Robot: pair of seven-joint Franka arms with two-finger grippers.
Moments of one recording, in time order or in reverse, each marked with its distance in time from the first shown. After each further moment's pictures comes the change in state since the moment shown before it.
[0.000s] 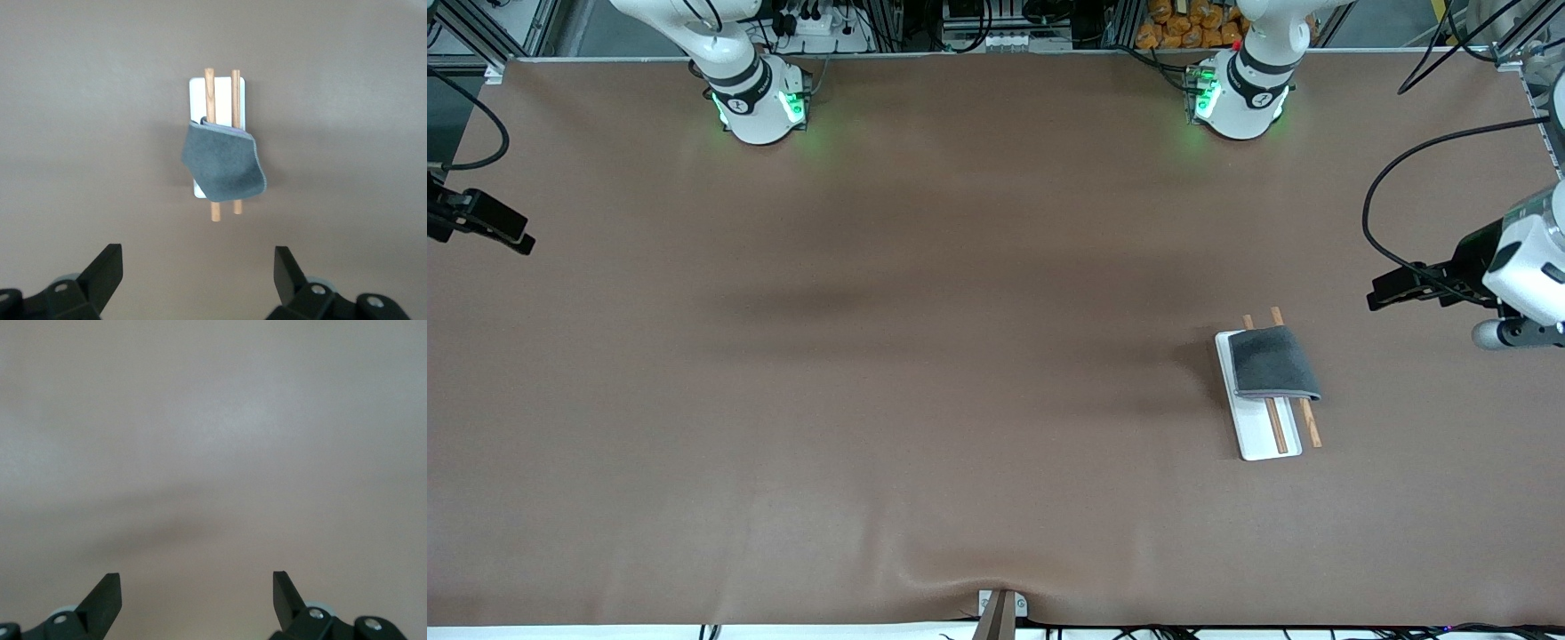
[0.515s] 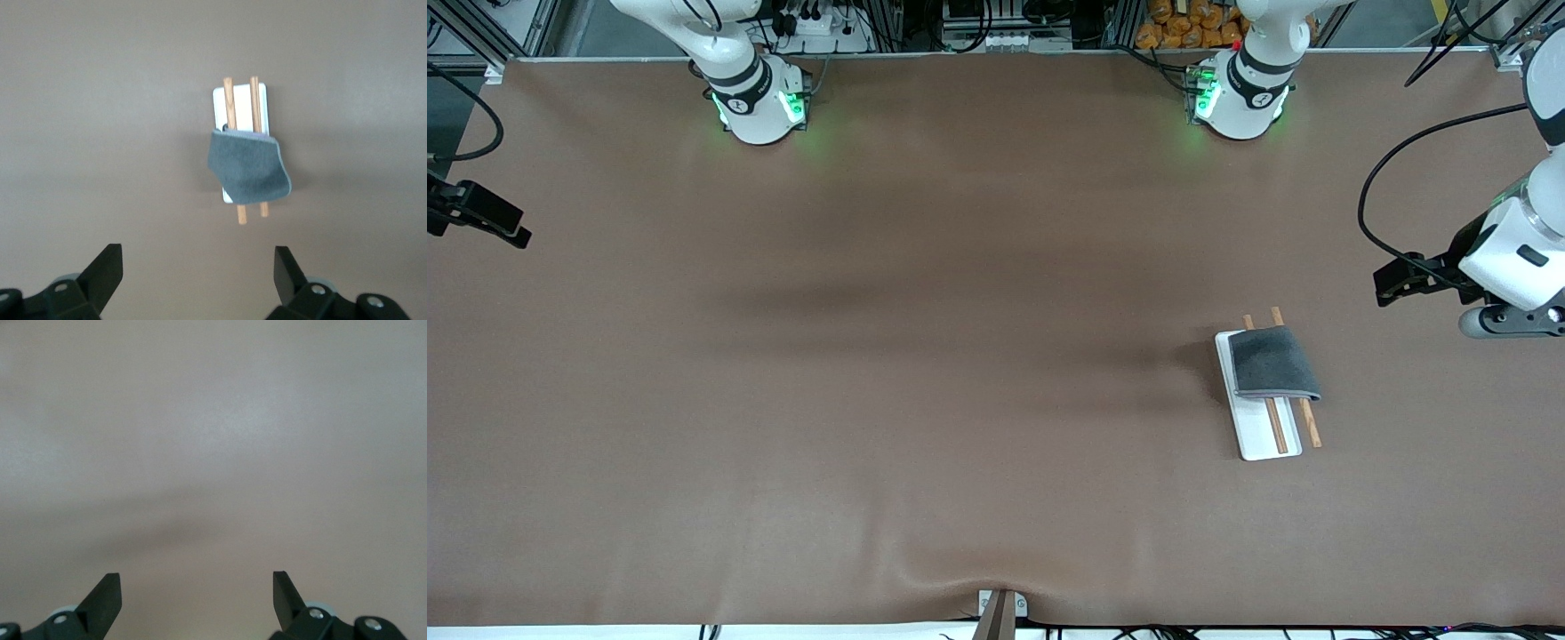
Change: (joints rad) left arm 0.001 -0.003 -0.054 0.025 0.115 -0.037 0.000; right arm 0.000 0.000 -0.001 0.023 0.004 -0.006 -0.002
